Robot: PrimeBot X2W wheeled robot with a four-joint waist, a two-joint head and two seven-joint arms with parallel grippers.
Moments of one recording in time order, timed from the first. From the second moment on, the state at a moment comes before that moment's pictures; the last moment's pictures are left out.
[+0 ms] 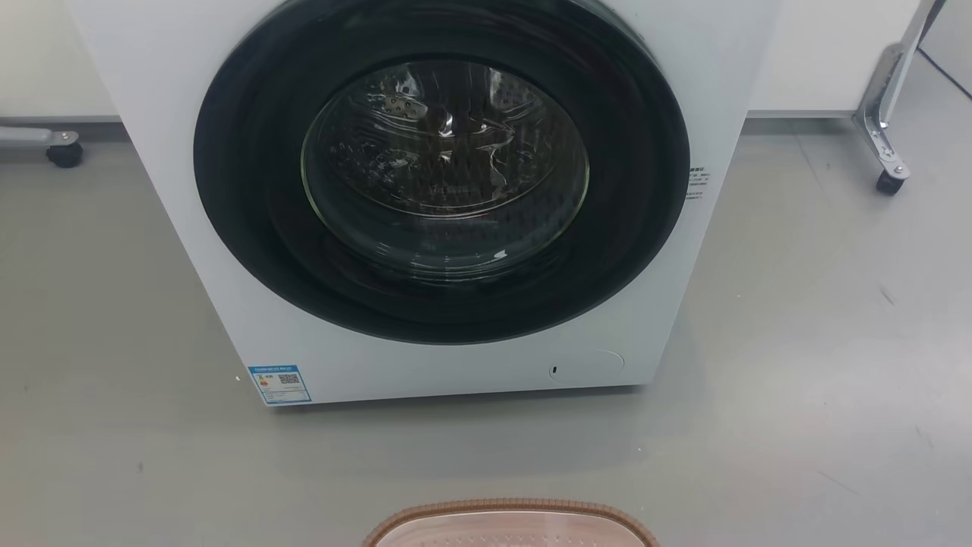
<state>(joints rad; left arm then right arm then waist) -0.35 0.03 -0.65 1.20 -0.67 0.00 0.04 -0.43 -0.04 1.06 1.14 1.11 -0.11 0.10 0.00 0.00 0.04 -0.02</state>
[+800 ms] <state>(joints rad) -0.59 0.03 -0.61 1.16 -0.68 0.03 0.00 -0.71 -0.05 1.07 1.17 1.09 -0.11 0.04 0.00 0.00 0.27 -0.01</state>
